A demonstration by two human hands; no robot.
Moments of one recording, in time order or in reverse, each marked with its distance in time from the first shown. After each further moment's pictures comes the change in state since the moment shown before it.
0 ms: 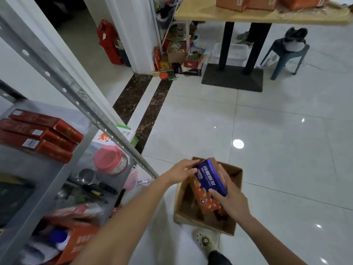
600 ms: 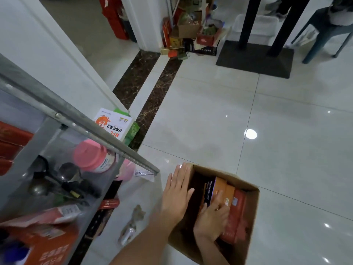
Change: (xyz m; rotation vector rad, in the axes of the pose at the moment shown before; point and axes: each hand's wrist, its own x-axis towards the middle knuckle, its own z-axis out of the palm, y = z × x) left_hand 0.070 -0.105 0.079 0.884 0.463 -0.133; right_hand 0.080 0.067 0.143 -0.402 0.290 0.441
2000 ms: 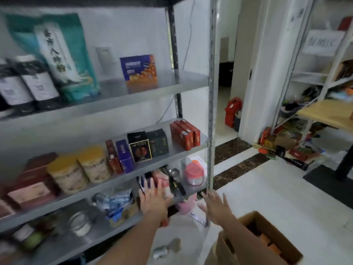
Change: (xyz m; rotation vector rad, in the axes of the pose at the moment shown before) left_hand -0.358 -0.042 -0.221 -0.099 0.084 -1.056; right_hand -0.189 -0.081 -0.183 -0.618 -0.309 -1.431
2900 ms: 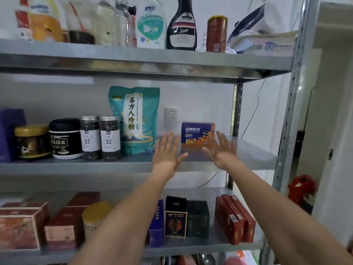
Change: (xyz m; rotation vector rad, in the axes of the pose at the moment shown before) left_hand 0.172 -0.088 -0.297 -0.020 0.703 -0.086; right_hand 0.225 -0.170 -0.376 -0.088 0.592 -0.385
